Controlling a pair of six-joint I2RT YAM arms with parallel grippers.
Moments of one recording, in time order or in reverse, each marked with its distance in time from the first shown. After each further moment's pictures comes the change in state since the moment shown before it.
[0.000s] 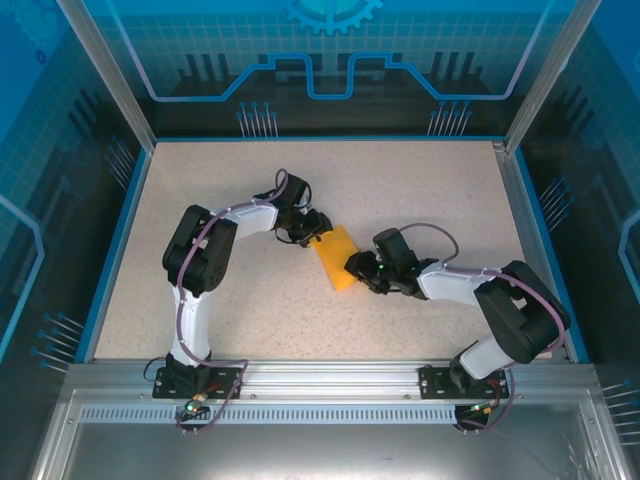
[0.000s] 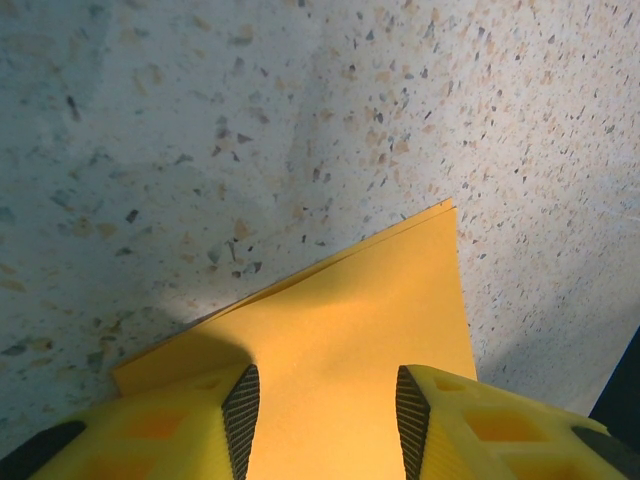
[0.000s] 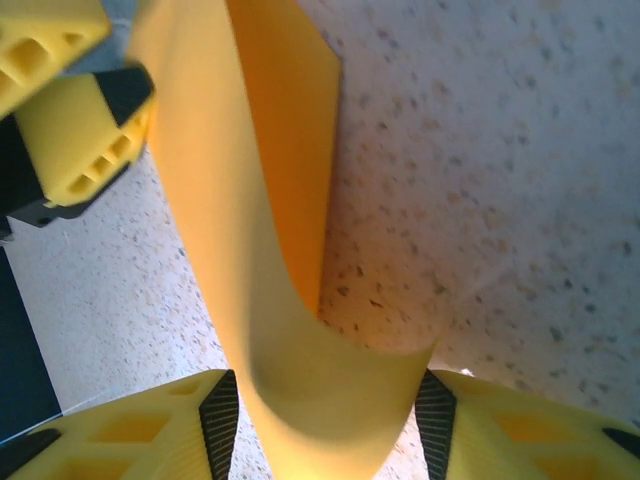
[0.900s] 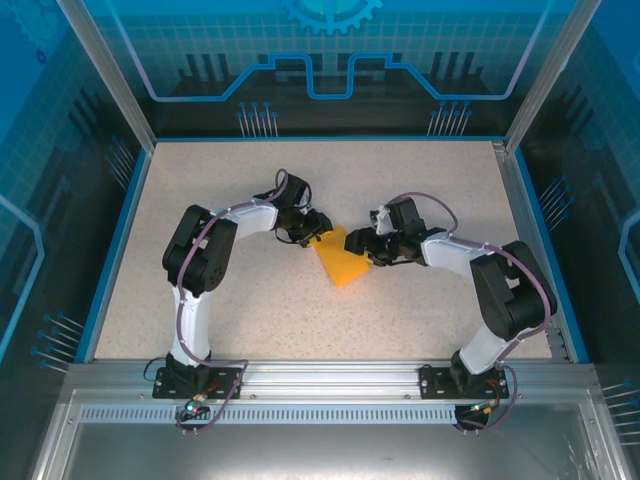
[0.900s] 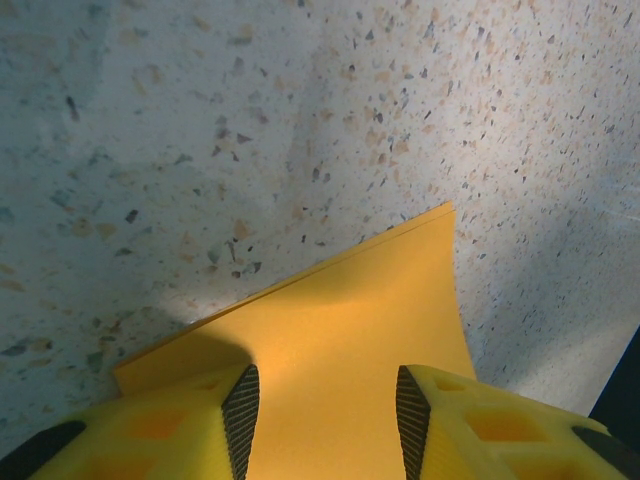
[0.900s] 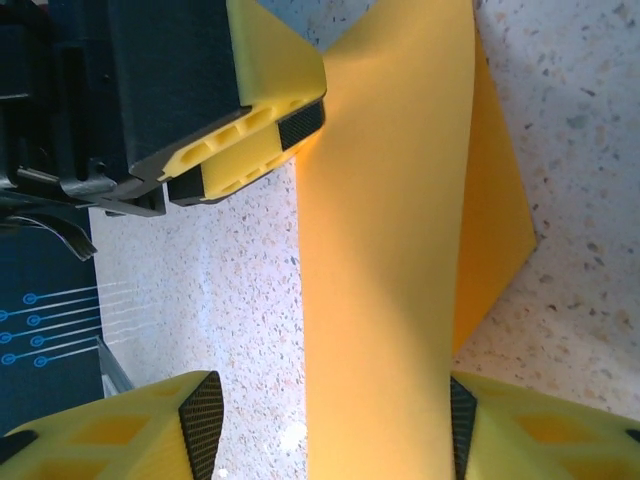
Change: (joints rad) left arm 0.000 0.000 0.000 0.000 0.000 0.000; right arm -0.193 0.142 0.239 -0.146 -0.381 -0.424
